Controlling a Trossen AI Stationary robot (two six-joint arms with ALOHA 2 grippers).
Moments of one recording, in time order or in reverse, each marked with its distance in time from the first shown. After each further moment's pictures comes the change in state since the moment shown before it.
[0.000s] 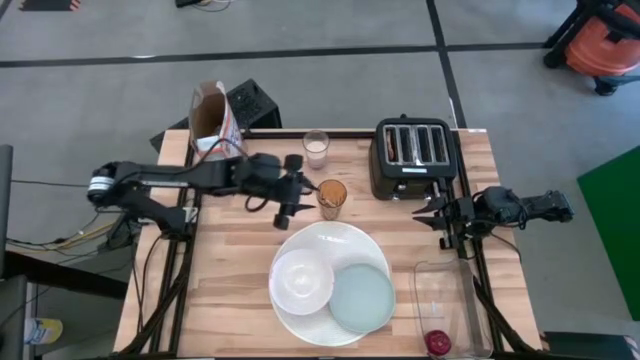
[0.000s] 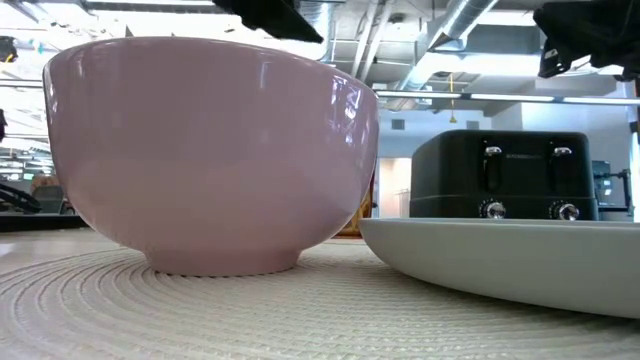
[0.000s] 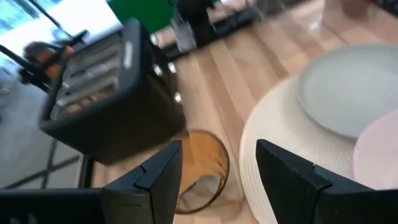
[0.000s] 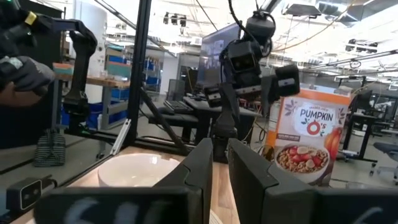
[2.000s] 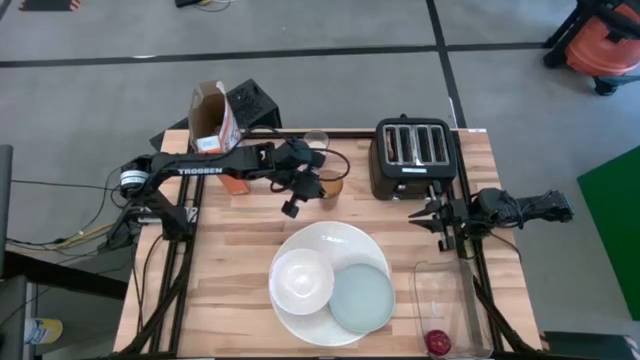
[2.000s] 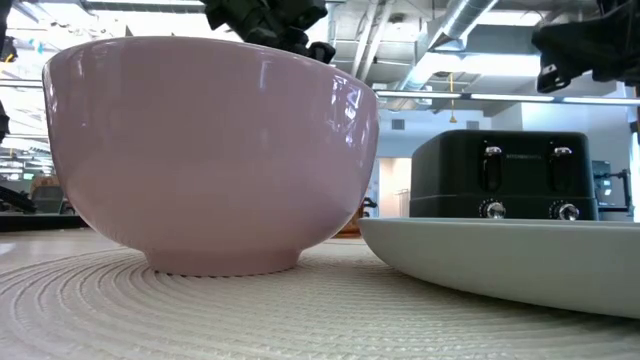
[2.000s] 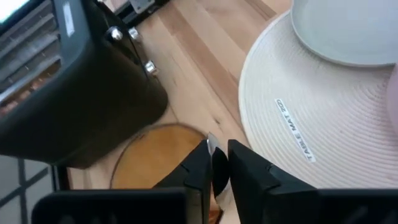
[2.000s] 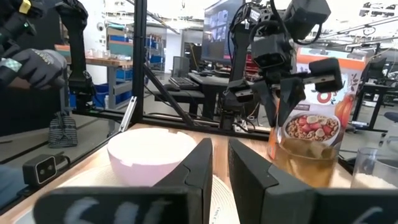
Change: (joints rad) left arm 0.143 0.235 0.142 -0.122 0.189 0.298; right arm 0.000 0.000 0.002 -0.115 -0.001 0.055
